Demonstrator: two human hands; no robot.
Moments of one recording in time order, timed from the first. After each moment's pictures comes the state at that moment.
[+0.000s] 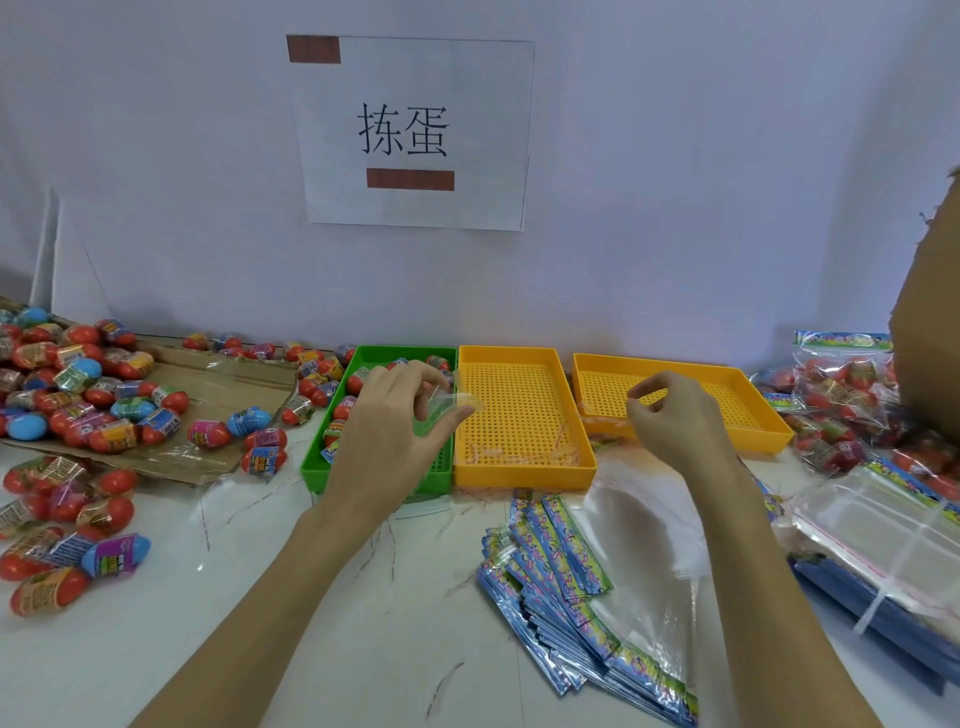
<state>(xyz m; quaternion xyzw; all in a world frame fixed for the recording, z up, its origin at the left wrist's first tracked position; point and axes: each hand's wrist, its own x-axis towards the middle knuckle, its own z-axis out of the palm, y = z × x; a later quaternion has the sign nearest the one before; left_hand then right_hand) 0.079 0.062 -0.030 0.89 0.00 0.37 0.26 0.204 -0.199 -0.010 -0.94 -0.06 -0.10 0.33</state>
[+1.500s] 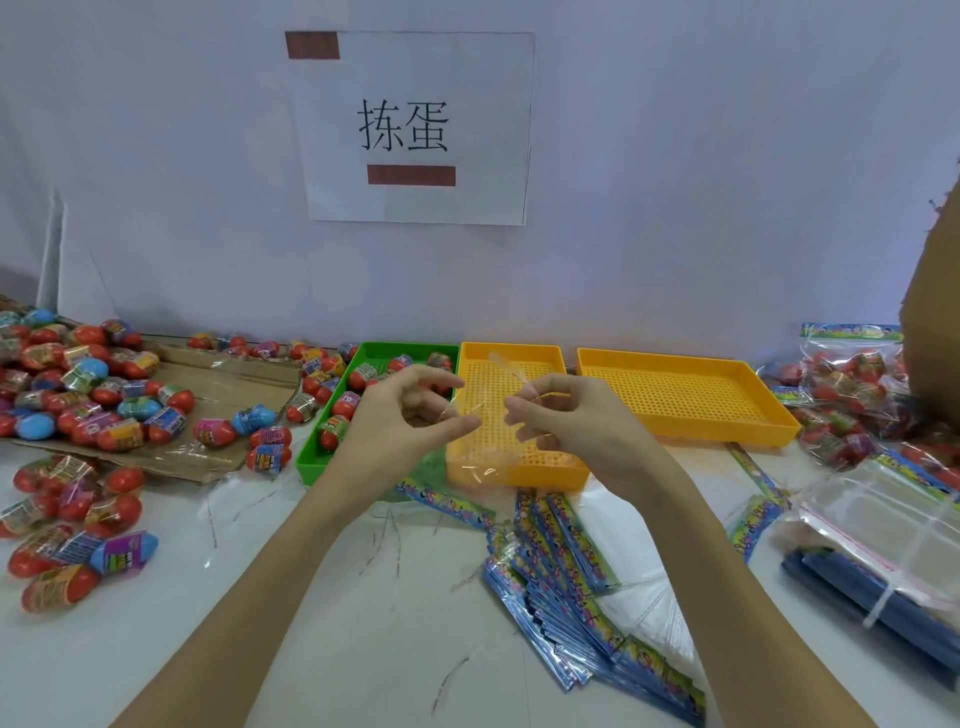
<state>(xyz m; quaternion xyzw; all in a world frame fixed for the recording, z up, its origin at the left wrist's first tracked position) 0.080 0.071 -0.024 0.80 0.00 0.19 0.57 0.159 -0.134 -0.001 -0.76 -0.21 0.14 0.61</state>
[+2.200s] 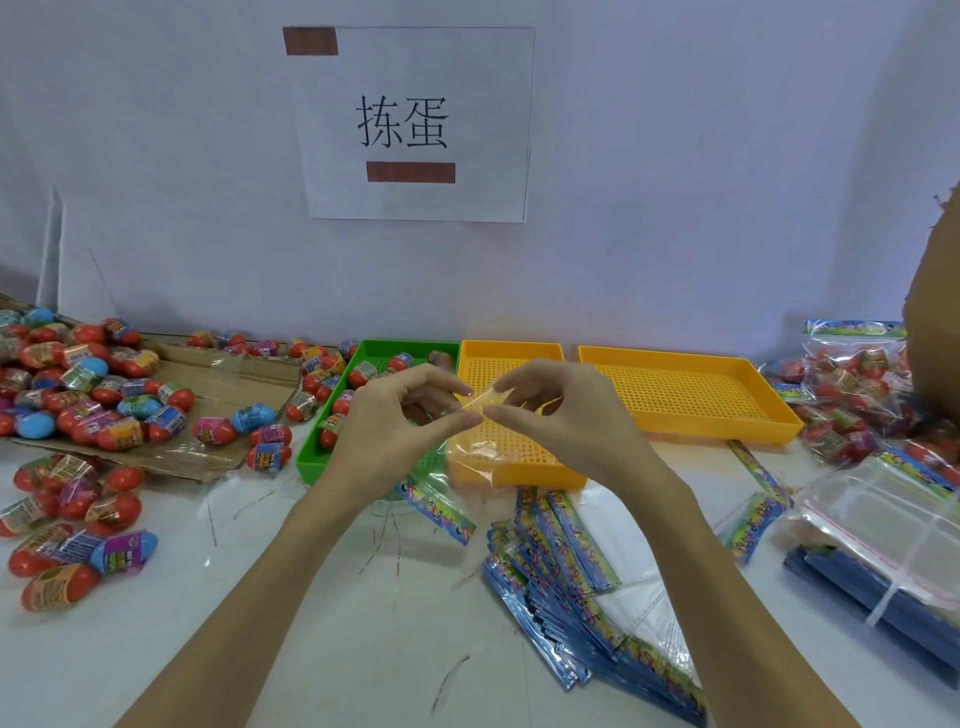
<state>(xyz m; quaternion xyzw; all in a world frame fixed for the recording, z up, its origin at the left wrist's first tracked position) 0.076 0.070 -0.018 0.83 -0.05 0.25 0.49 0.156 -0.128 -0.001 -0.82 -0.35 -0.07 0.45</state>
